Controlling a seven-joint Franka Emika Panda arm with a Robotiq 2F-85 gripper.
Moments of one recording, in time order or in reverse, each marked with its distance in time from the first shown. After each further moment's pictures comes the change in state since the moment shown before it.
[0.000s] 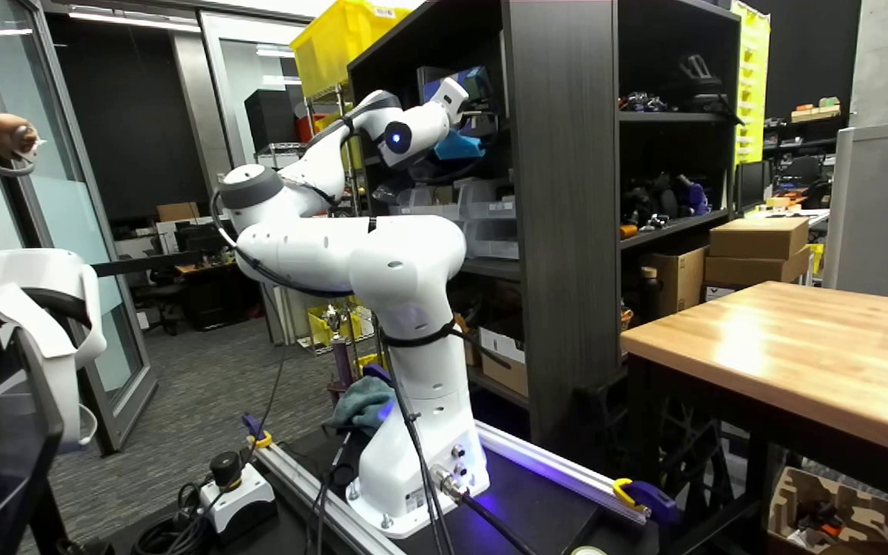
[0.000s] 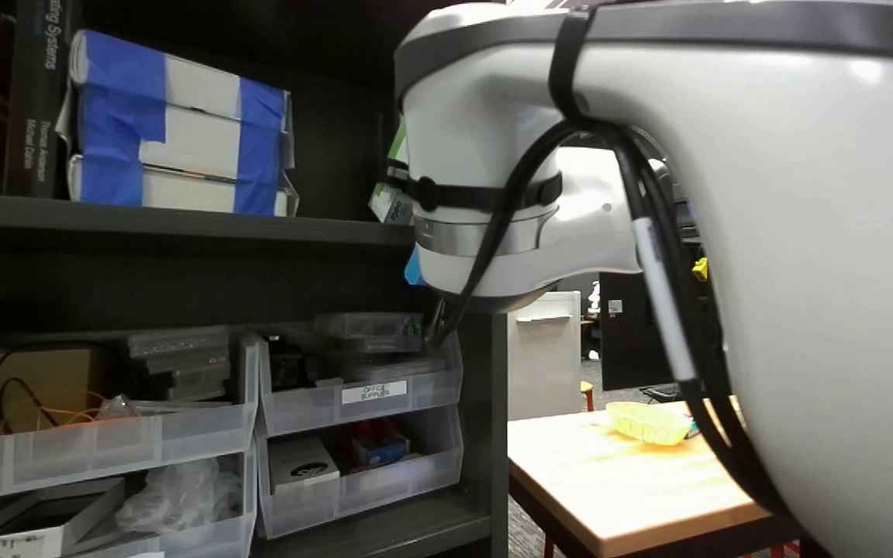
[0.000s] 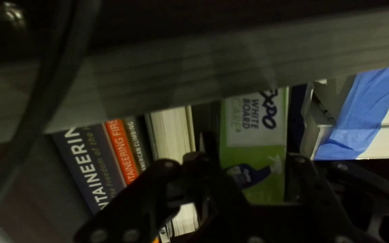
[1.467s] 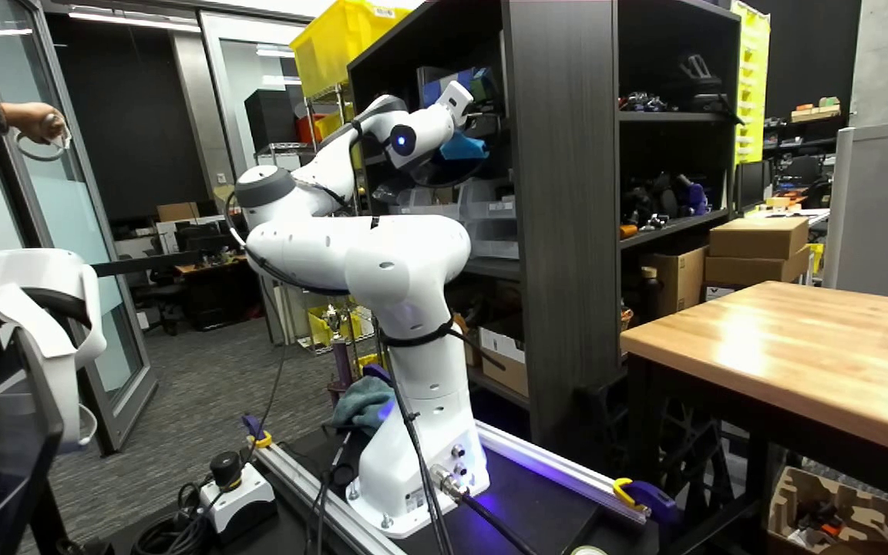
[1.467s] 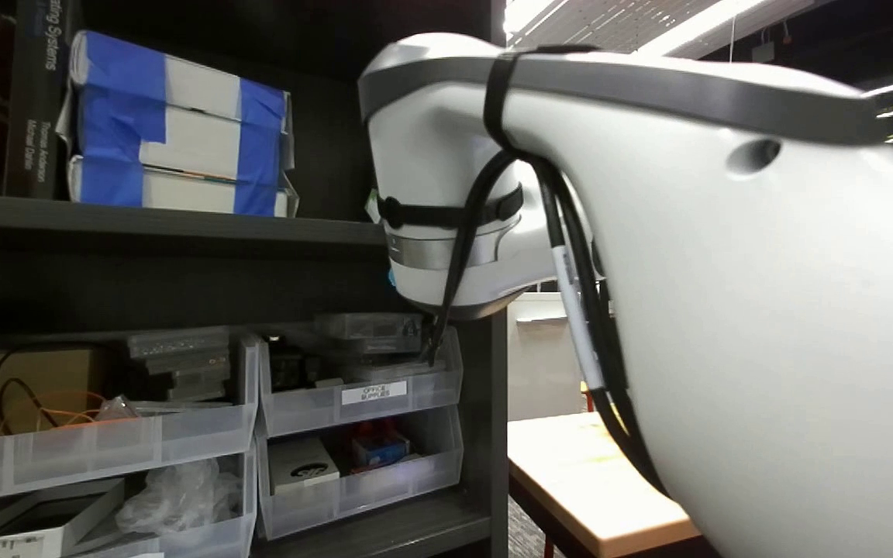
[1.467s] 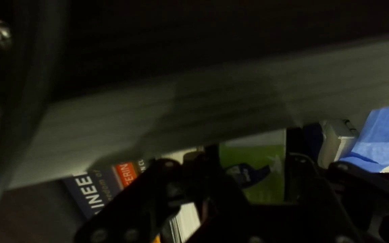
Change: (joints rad) arm -0.081 0.000 0.025 0.076 0.000 0.047 0.053
